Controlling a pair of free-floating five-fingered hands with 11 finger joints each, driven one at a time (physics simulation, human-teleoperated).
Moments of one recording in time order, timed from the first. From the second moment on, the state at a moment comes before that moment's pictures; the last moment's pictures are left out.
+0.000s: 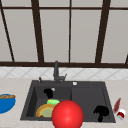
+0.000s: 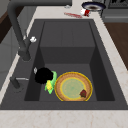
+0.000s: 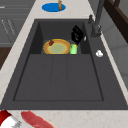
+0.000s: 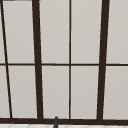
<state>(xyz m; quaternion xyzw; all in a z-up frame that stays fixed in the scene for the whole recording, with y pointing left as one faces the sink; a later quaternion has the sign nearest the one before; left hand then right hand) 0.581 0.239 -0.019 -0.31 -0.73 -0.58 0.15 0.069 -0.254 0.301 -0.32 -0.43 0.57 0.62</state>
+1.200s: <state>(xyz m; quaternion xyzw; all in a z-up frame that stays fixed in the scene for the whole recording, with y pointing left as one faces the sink) 0.544 0.195 -0.038 -0.30 -0.72 -0.60 0.18 0.069 -0.254 0.301 -0.32 -0.43 0.57 0.62</state>
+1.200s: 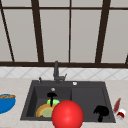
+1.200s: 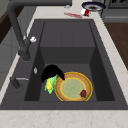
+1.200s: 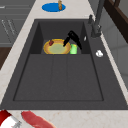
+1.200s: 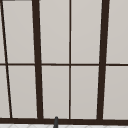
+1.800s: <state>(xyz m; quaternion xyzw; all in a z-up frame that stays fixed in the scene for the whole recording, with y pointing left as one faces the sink) 0.536 0.191 -0.062 -0.24 -0.72 -0.65 0.08 0.069 -0.254 0.301 -0.32 -0.43 0.57 0.62</state>
